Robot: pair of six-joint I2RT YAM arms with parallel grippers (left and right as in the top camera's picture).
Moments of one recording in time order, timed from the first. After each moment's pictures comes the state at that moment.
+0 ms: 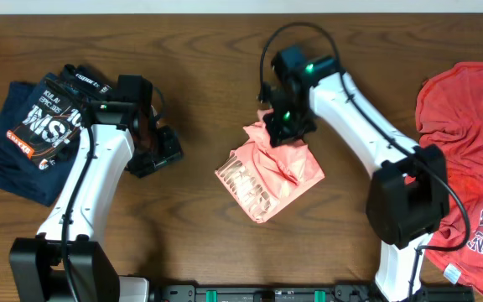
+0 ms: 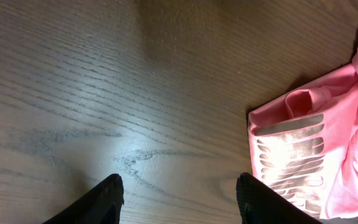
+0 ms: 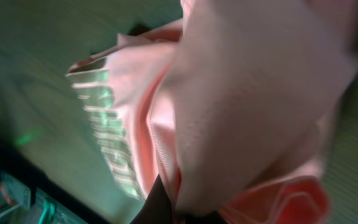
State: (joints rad) left arm -0.07 1.56 1.20 -1.12 0.18 -0.46; right arm 0.45 2.05 1.80 -1.29 -0.33 0.01
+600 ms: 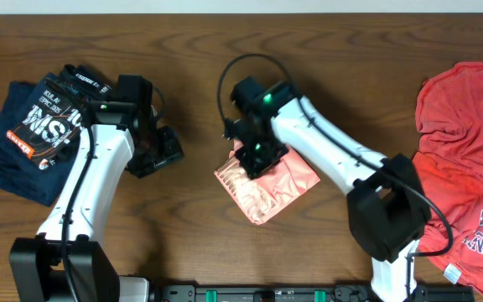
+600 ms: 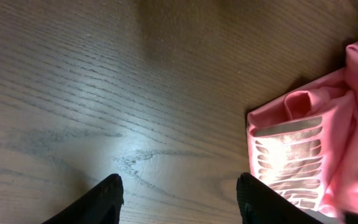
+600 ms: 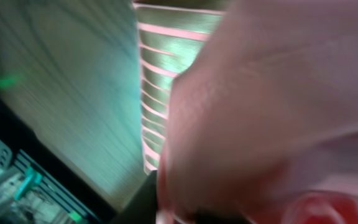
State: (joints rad) left arm -0.07 1.56 1.20 -1.12 0.18 -0.46; right arm 0.68 2.04 1.65 -1.22 -0.33 -0.04
